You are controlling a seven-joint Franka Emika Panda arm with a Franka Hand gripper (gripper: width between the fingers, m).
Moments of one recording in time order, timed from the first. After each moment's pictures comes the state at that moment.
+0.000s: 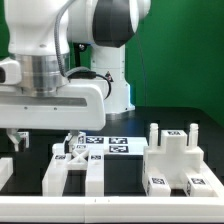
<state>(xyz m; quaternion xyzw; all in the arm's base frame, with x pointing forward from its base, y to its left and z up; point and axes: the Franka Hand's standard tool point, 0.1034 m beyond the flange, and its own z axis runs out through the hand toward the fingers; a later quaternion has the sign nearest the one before) 0.525 -0.130 0.064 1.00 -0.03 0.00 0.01</state>
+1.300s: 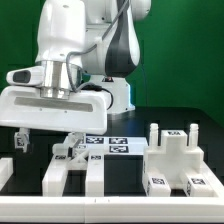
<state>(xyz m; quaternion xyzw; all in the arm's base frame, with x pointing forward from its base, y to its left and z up) 0.482 -0.131 0.039 0.99 -0.01 0.16 0.05</state>
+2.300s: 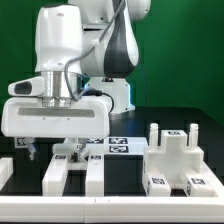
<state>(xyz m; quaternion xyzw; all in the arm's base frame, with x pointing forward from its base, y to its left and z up) 0.468 -0.123 0.019 0.99 0.00 0.14 0.02</state>
